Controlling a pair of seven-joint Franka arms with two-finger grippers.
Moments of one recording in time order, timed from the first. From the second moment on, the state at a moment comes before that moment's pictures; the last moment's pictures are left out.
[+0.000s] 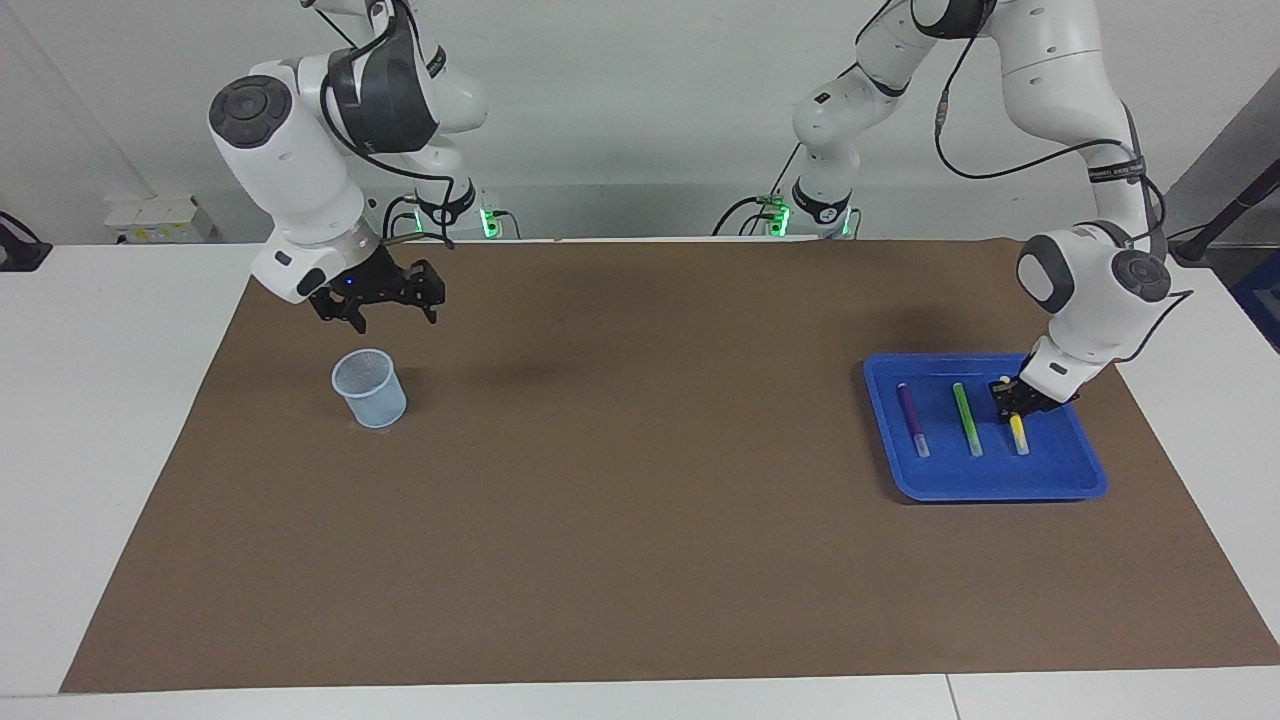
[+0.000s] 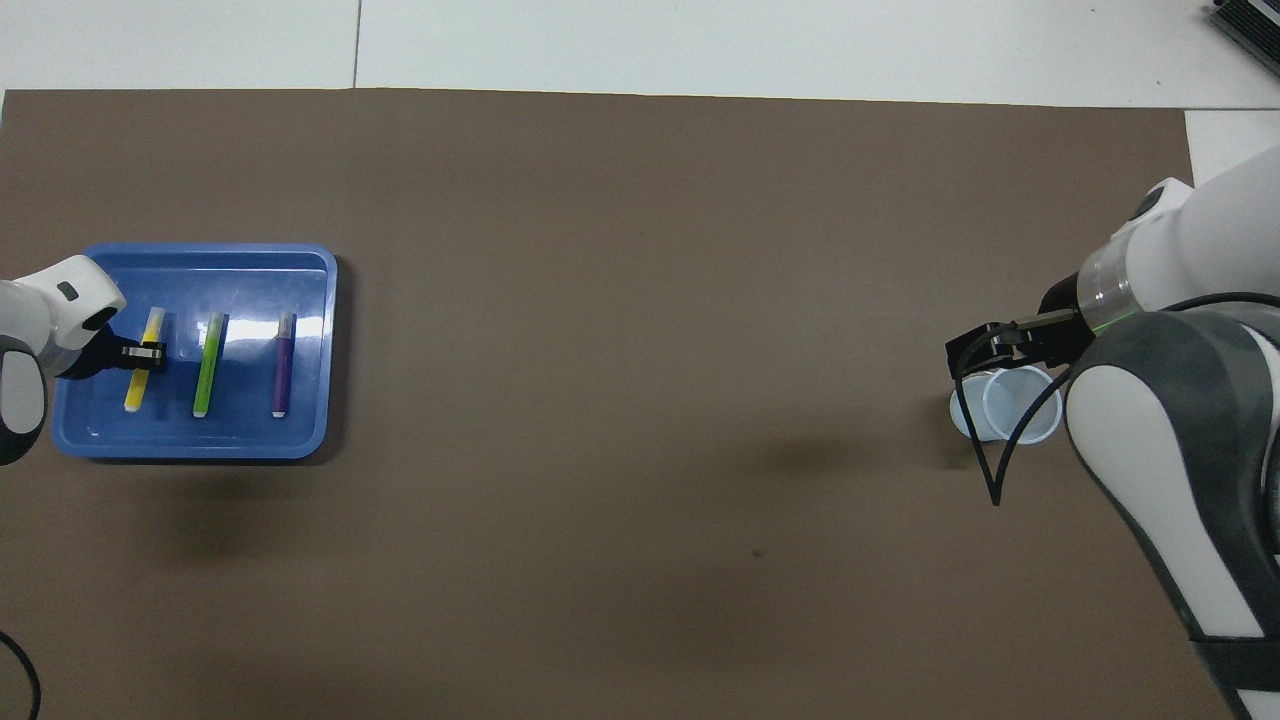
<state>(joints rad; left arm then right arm) 0.53 0.32 -0.31 -2.03 0.22 2.37 0.22 0.05 0.03 0.04 -1.78 0.05 1.71 -0.02</state>
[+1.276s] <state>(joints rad) 0.53 0.33 -0.32 -1.97 0.30 2.33 0.21 0.04 0.00 0.03 -1.81 0.05 1.71 -0.02</state>
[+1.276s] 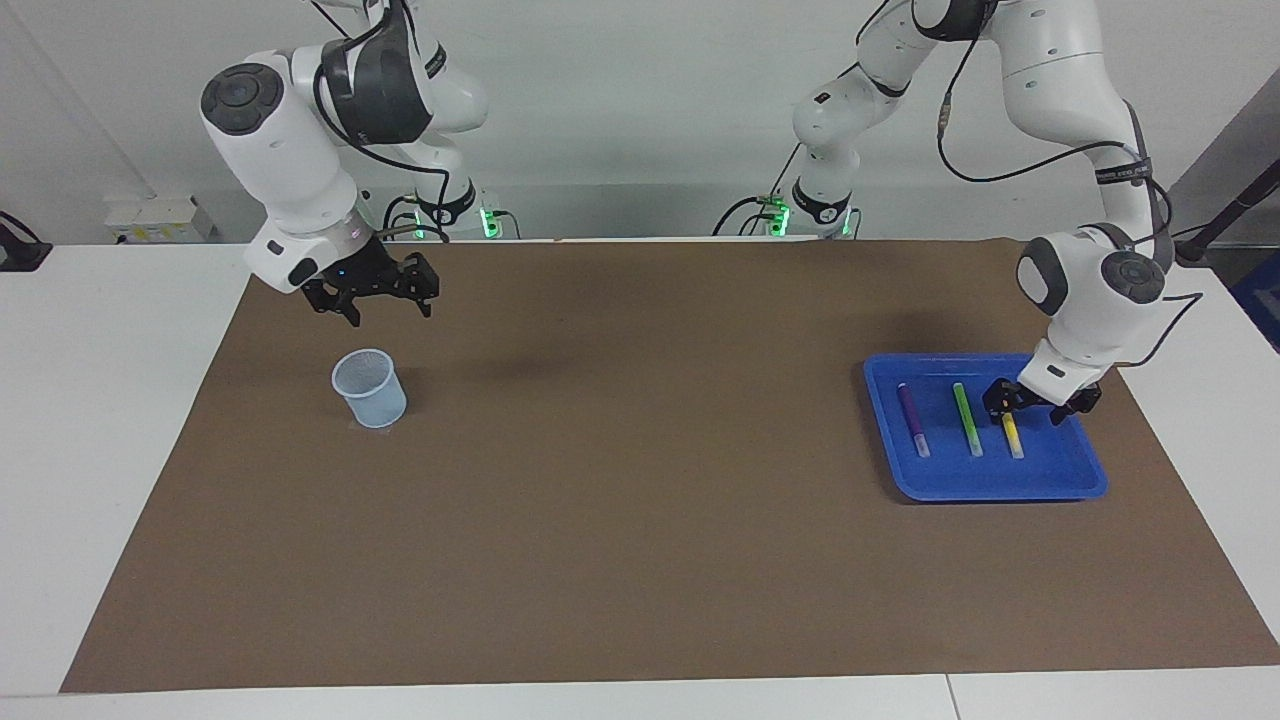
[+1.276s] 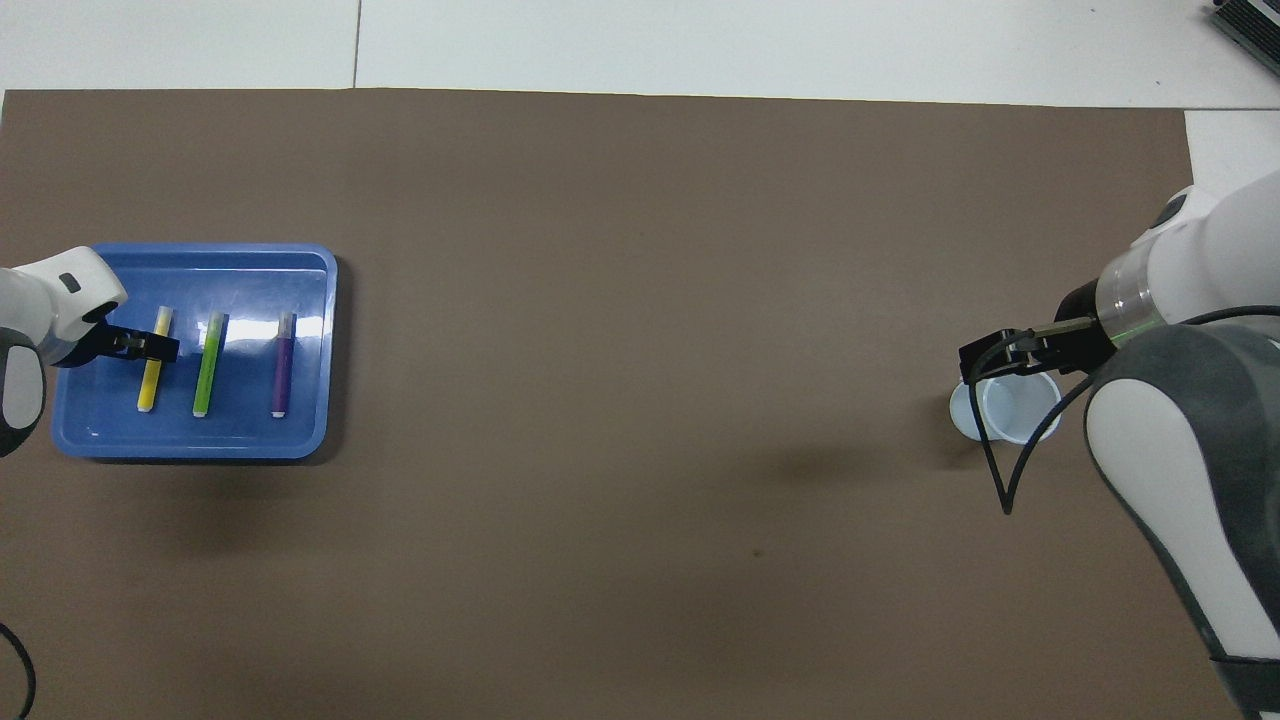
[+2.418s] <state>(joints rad) 0.31 0.19 -0.34 -1.56 0.06 1.68 -0.18 0.02 -0.01 0.01 -1.70 0.02 1.64 -0.02</state>
